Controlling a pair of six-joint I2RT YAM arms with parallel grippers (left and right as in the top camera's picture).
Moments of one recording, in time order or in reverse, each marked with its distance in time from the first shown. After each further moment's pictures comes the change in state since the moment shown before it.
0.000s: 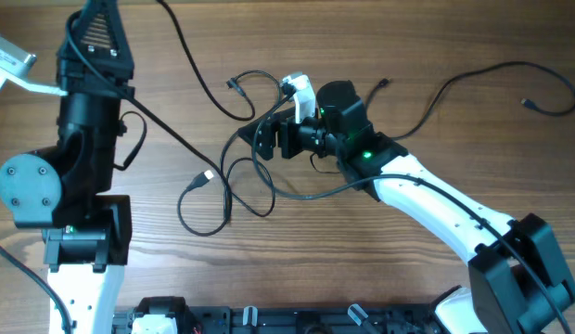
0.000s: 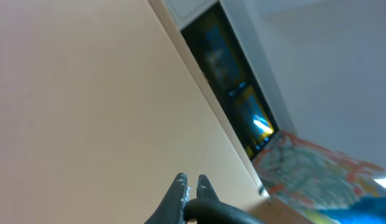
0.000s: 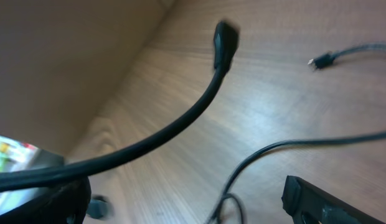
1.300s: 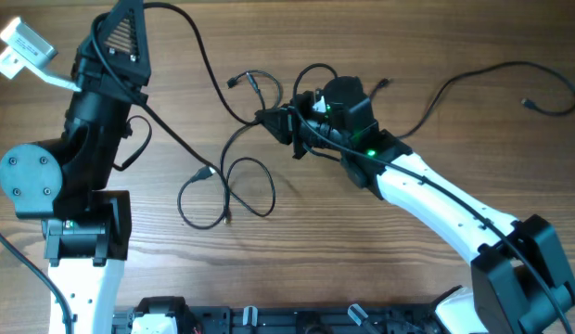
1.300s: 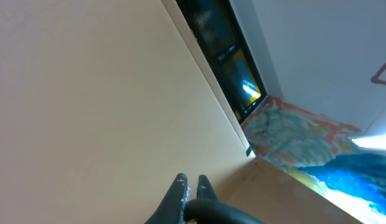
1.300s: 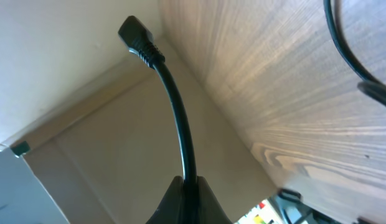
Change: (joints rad) left arm 0.009 0.019 0.000 -0.014 0.193 -0.008; right arm -0.022 -0.005 0.000 0.073 0.006 1.360
